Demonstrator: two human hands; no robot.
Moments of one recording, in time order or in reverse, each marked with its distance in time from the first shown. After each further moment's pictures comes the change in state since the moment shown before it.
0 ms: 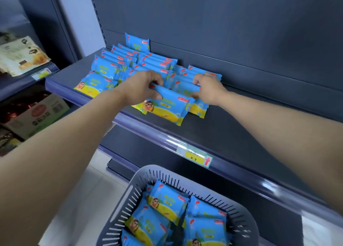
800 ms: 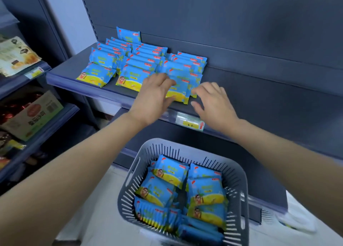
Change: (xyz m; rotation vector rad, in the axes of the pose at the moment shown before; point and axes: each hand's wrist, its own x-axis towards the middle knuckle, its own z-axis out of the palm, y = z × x) left_hand -0.103 0.039 0.048 0.371 0.341 0.446; right_hand -0.190 -0.053 0.004 -0.192 0.350 -0.178
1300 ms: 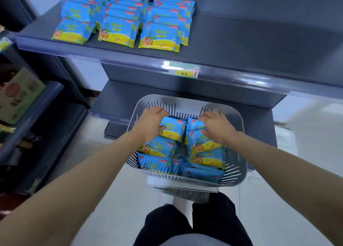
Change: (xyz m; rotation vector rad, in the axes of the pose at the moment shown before) left_hand -0.173 0.016 0.098 -0.085 -0.580 -0.044; right_hand -0.182 -0.009 0.108 -0.072 -0.657 0.207
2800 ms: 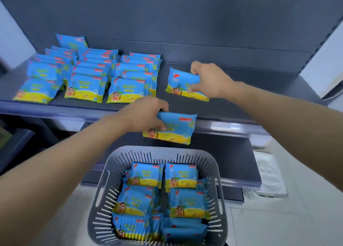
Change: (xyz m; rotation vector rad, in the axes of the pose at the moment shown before) left_hand 0.119 0.072 -0.172 -0.116 -0.125 0.126; right_hand 0.059 0.093 -0.232 0.263 0.424 0.072
